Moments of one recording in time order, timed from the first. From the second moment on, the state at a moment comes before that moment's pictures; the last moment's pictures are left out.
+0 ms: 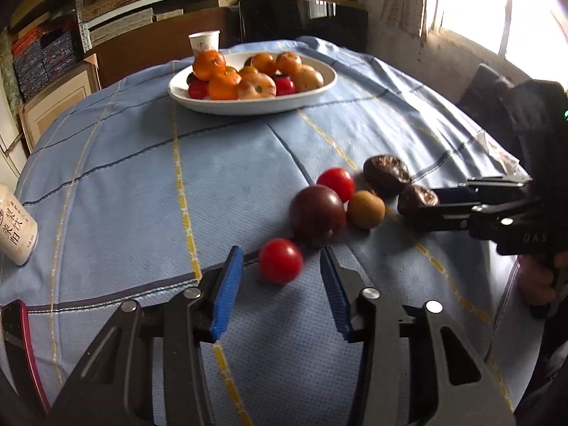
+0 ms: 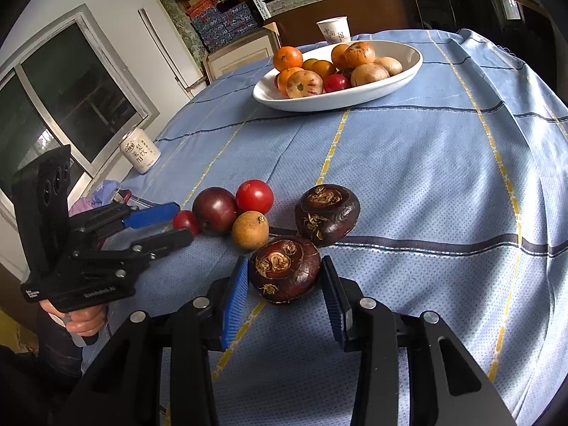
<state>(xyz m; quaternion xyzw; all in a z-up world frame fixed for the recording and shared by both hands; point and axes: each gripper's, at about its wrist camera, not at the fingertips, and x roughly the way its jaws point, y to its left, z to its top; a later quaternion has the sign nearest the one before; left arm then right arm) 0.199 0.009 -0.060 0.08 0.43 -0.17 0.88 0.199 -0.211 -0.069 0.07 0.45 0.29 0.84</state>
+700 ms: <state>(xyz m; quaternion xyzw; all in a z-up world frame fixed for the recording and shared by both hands) 0.208 0.012 -0.067 0.06 0.45 -0.16 0.88 0.198 -0.213 -0.068 0.07 0.45 0.29 0.84</state>
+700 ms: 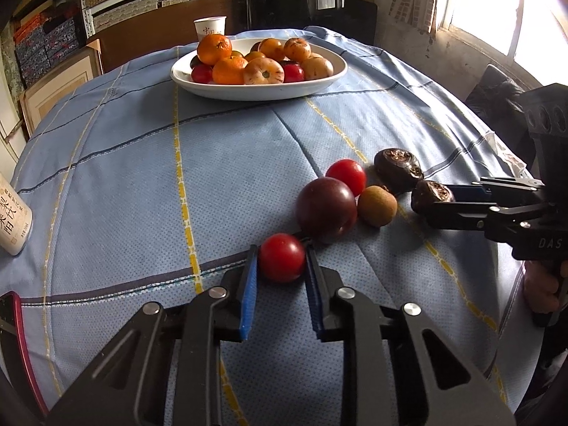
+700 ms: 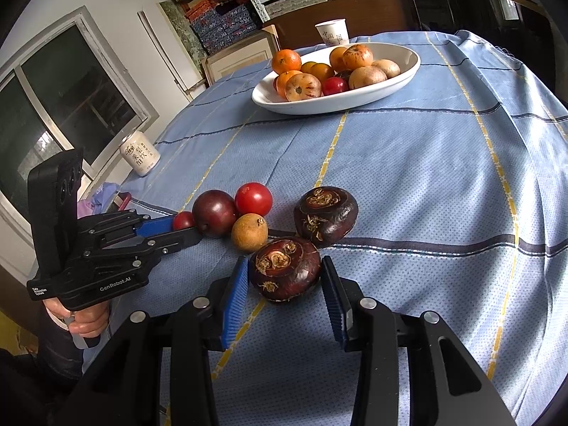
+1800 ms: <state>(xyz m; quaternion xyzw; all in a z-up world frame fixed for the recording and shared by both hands) 0.489 -0.042 -0.001 0.04 0.43 -0.07 0.90 0.446 -0.235 -0.022 0.12 0.37 0.17 0.91</state>
